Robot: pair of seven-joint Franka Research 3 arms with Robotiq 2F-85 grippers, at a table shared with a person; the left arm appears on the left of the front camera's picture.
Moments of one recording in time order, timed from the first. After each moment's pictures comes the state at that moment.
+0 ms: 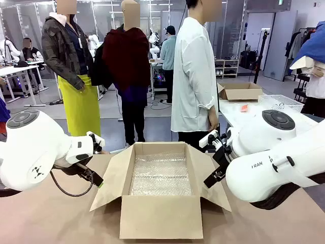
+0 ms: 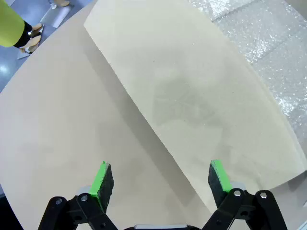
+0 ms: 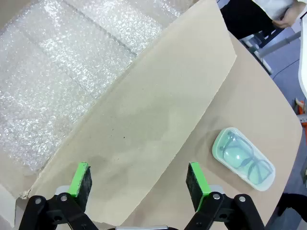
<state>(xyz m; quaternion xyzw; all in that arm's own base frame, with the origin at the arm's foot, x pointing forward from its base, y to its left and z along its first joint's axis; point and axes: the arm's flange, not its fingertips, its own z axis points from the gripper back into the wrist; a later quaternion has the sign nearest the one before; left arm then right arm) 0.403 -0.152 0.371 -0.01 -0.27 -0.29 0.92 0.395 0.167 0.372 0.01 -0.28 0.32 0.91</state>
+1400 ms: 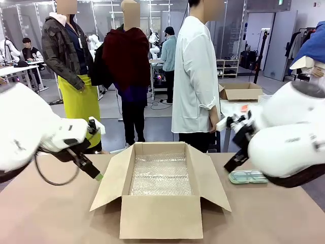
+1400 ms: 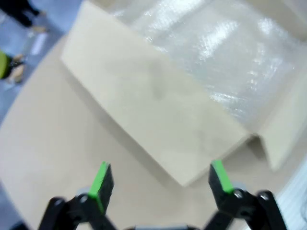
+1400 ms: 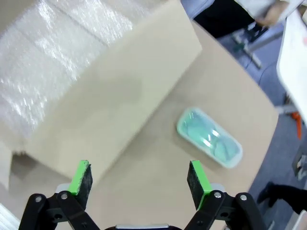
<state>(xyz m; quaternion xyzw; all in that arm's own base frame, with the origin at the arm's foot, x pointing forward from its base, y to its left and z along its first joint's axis) 0.367 -0.159 0.445 -0.07 -0.26 -0.40 0.88 0.384 0.113 0.443 -0.01 -0.26 0.32 0.91</state>
